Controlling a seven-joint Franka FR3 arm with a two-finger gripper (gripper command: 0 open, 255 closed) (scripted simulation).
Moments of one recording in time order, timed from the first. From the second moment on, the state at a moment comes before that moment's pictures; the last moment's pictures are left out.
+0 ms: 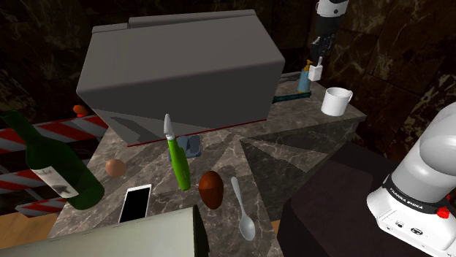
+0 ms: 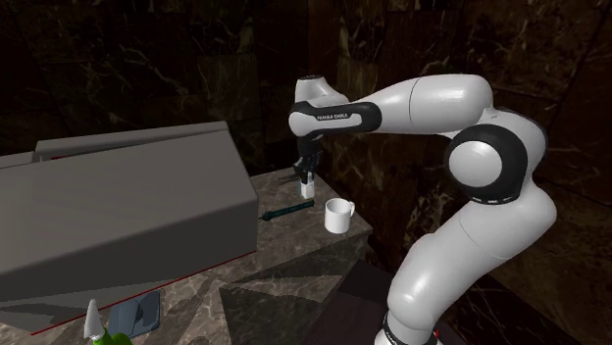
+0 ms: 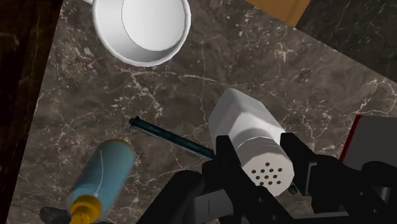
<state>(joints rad) -0.04 -0.37 -0.25 -2.21 -0.13 1.92 -0.20</state>
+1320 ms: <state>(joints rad) 0.15 -0.31 0.10 -2.17 -0.04 1.90 0.29</state>
